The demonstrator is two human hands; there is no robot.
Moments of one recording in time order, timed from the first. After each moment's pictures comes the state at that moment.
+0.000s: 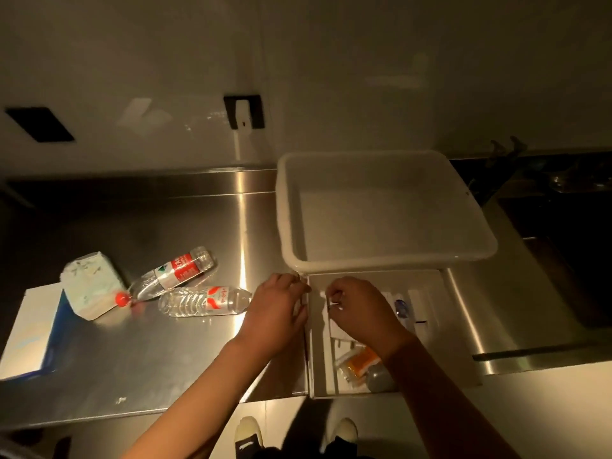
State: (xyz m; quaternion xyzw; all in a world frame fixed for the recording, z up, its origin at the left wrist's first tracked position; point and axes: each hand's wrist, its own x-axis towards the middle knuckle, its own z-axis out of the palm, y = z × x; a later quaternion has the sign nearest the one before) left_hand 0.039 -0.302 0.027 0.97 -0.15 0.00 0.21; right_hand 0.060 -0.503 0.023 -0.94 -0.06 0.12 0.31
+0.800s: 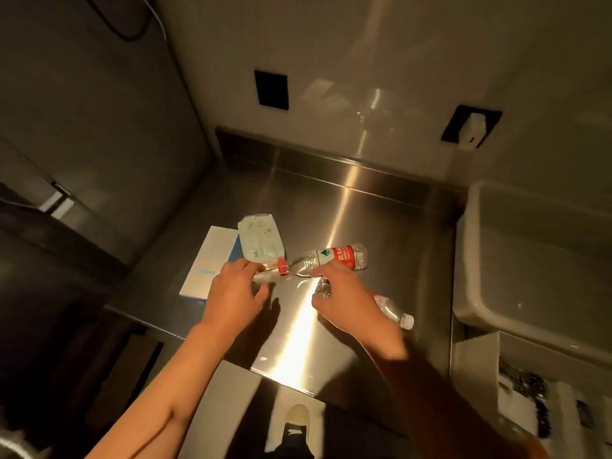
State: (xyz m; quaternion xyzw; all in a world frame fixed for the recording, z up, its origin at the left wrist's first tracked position) left_hand -0.043 0.034 0.022 0.95 0.23 0.03 0.21; right_hand 0.069 -0.167 0.010 -0.88 -0.31 0.18 0.32
